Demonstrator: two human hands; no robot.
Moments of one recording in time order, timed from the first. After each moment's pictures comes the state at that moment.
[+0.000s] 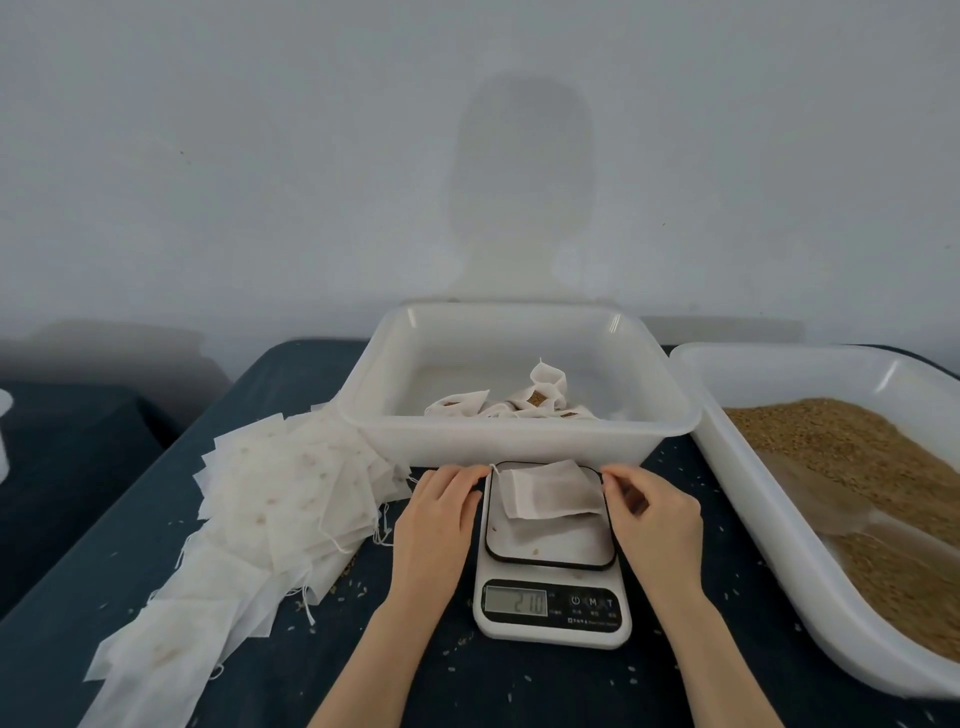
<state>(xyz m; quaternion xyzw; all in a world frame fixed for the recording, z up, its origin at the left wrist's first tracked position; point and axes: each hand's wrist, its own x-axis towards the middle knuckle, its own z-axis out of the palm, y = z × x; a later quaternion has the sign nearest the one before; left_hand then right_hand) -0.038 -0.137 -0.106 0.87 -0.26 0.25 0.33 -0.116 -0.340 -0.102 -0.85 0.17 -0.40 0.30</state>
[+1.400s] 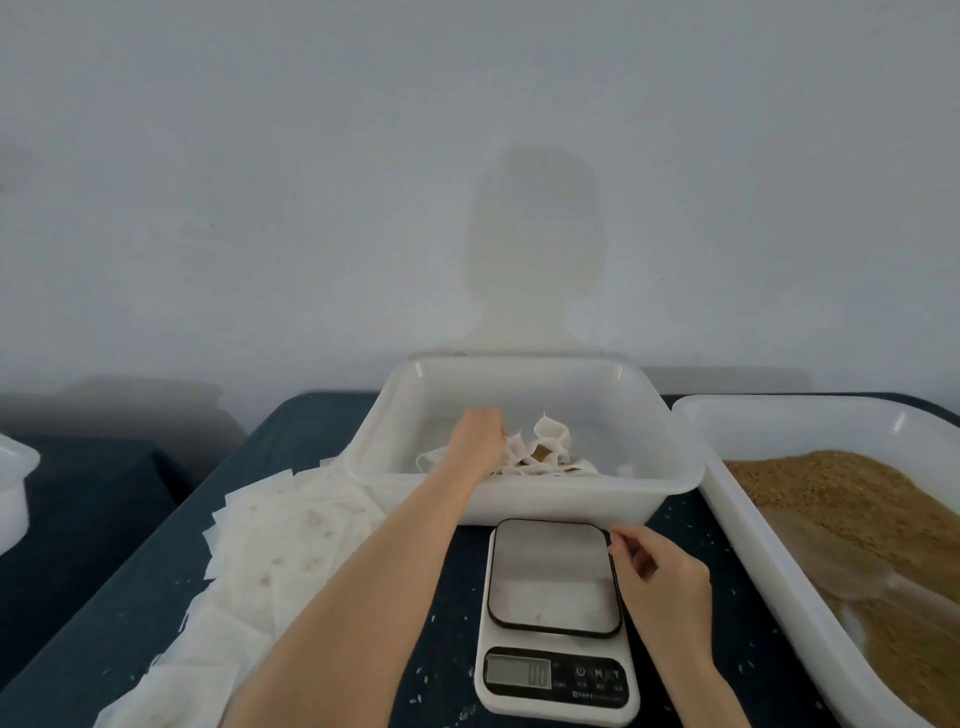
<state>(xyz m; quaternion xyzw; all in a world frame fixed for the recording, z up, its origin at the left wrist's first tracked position) 0.081 -0.224 -0.006 0.96 -0.21 -0.03 0.20 -0.114 -0.343 -0.104 -0.84 0.22 -0.36 0.35</state>
